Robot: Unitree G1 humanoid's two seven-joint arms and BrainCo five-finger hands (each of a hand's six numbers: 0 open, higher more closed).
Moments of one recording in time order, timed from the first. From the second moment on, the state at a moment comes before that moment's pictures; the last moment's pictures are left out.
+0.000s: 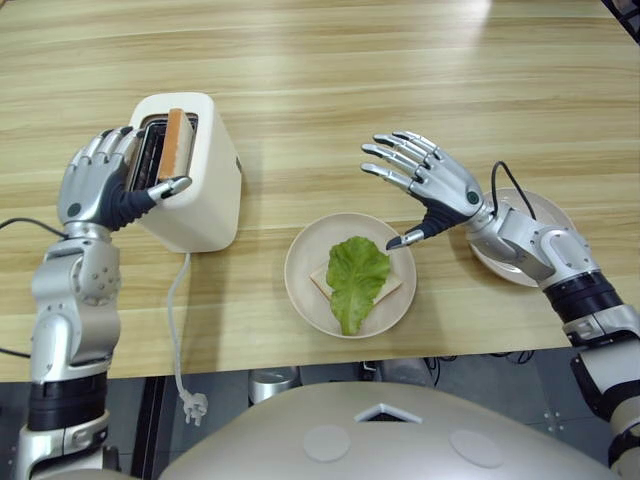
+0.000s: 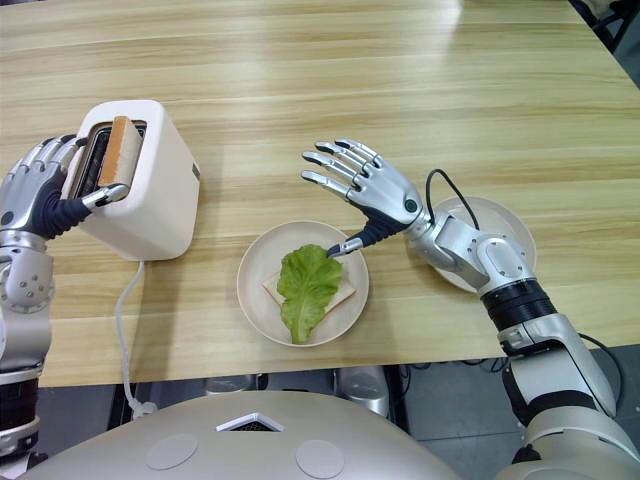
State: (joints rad) left arm 0.14 0.61 0.21 -0.29 0.81 0.12 -0.10; right arm -0.37 -0.70 0.41 0.29 -0.99 -0.77 -0.58
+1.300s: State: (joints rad) left arm -0.02 0.38 0.17 -0.57 0.24 0.02 -0.10; right arm -0.32 -0.67 0.36 0.28 -0.95 -0.77 -0.61
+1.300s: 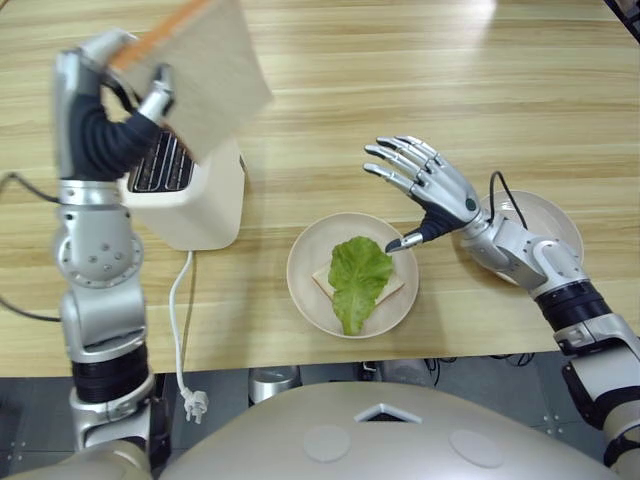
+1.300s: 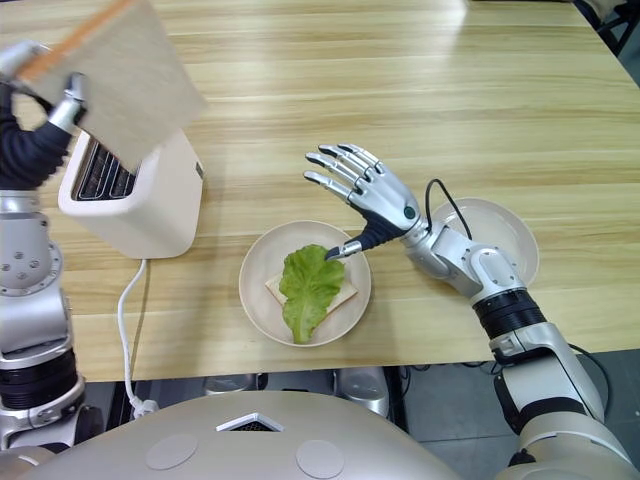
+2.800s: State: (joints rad) left arm 0.41 0.07 -0.28 -0.28 -0.06 0.21 -0.20; right arm -0.05 -0.73 0.38 0.02 -1.00 -1.00 -0.26
